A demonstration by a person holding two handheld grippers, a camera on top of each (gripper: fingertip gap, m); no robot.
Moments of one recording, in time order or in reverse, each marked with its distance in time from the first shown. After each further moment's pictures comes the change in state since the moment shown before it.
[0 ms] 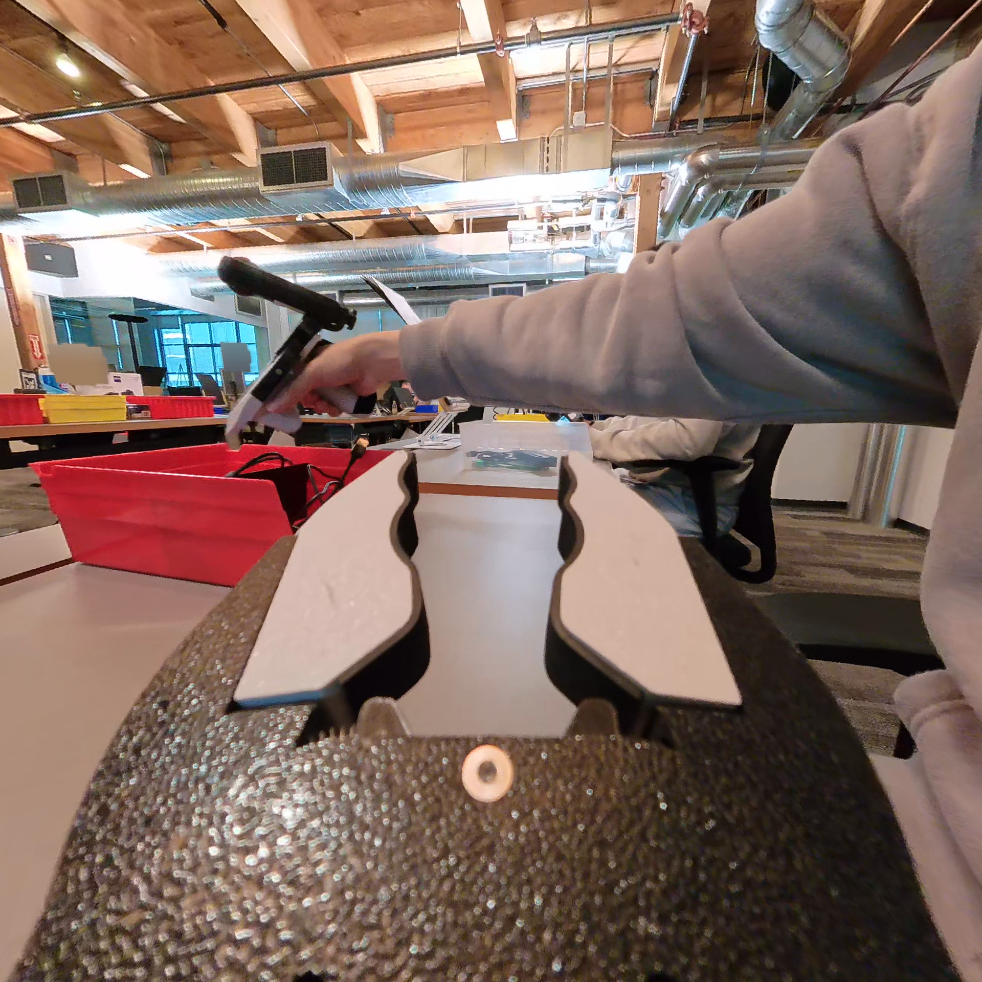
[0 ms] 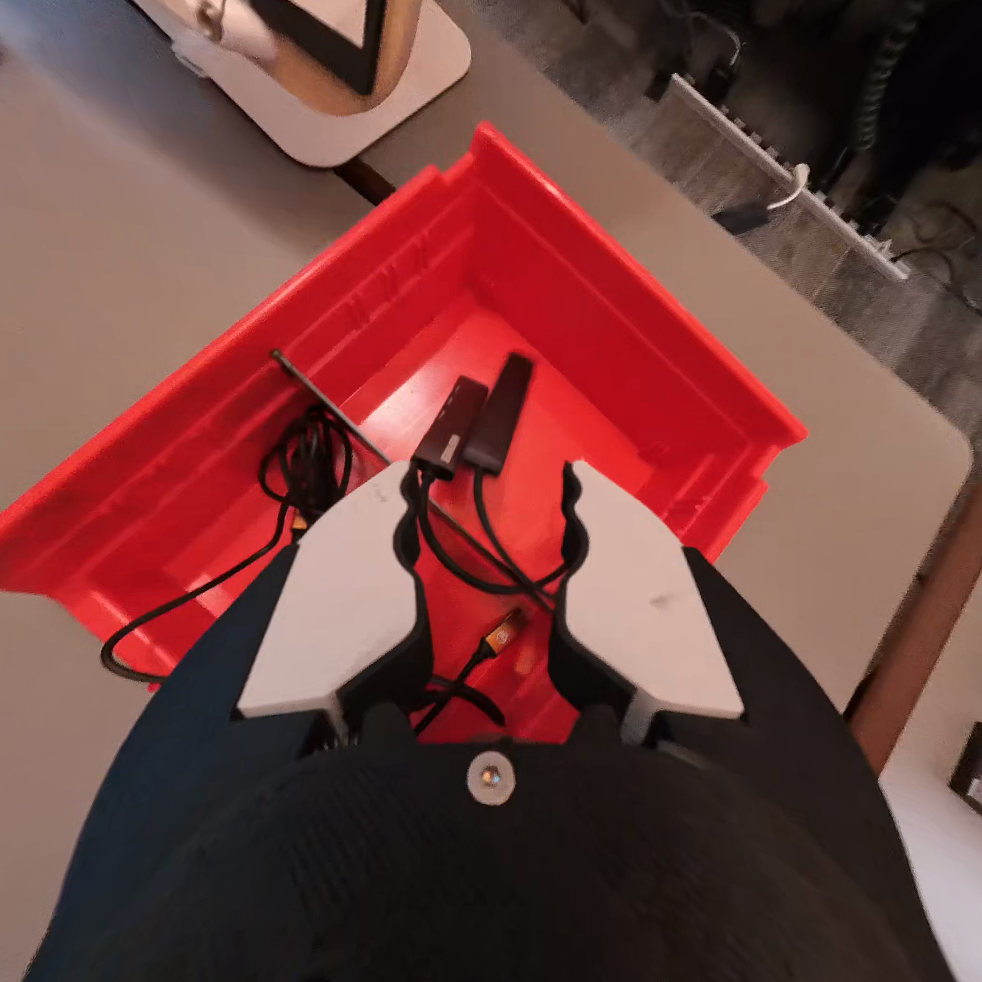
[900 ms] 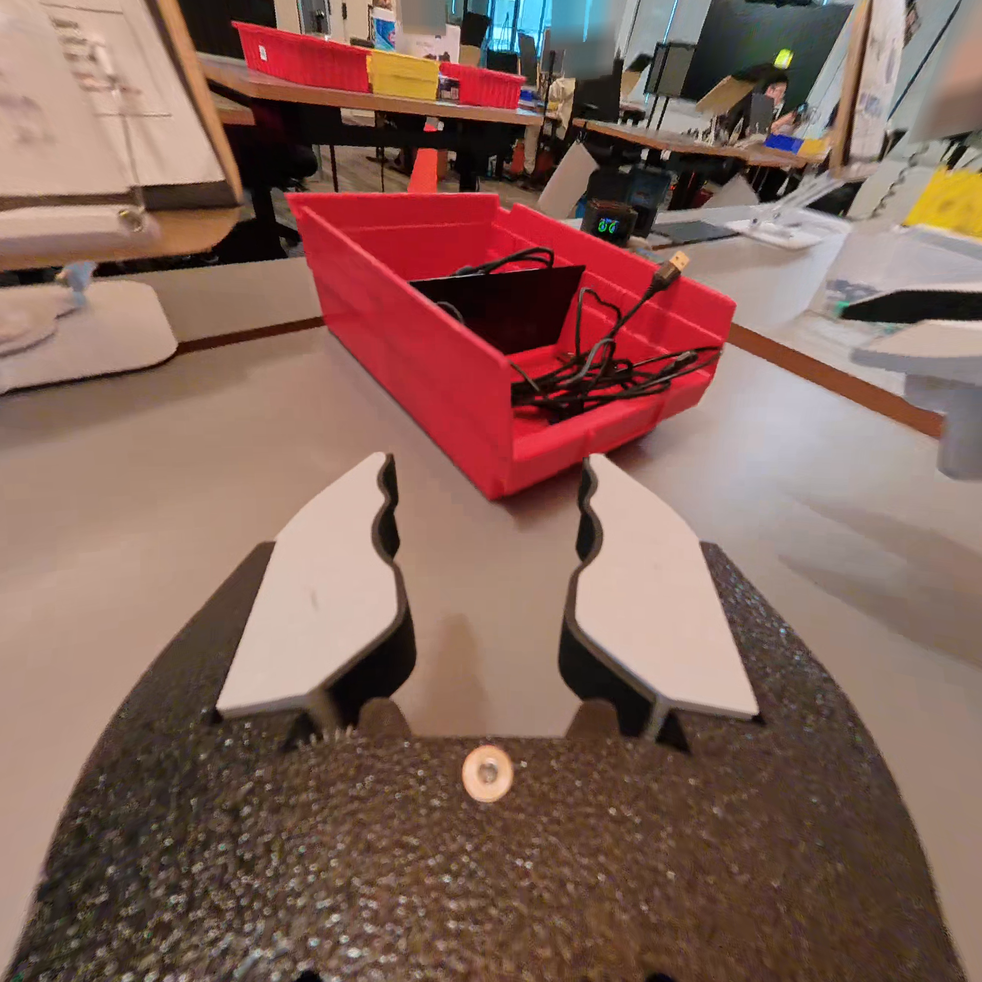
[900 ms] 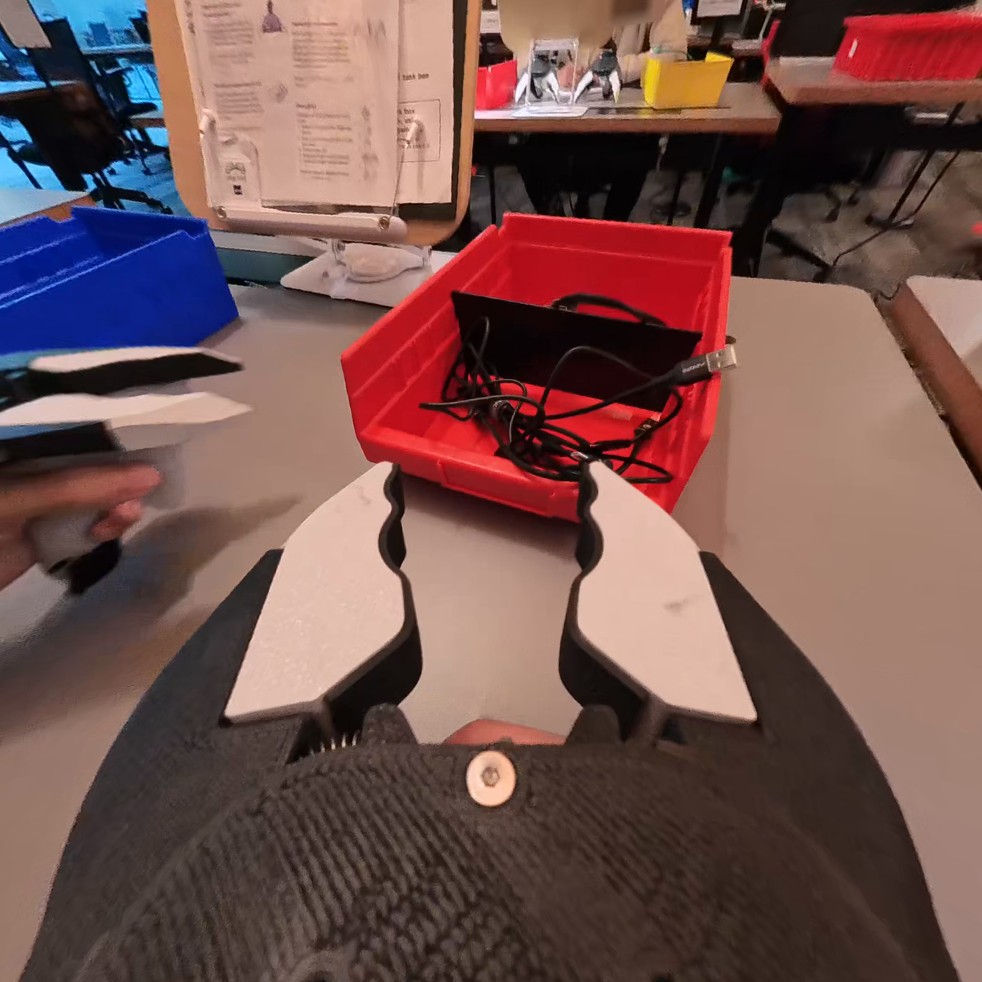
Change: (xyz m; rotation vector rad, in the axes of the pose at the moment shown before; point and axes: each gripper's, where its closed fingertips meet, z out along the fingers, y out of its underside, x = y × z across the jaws) left arm -0.144 0.088 0.096 -0.529 -0.660 -0.067; right arm -0.139 0.125 -0.138 0.566 0.204 0.343
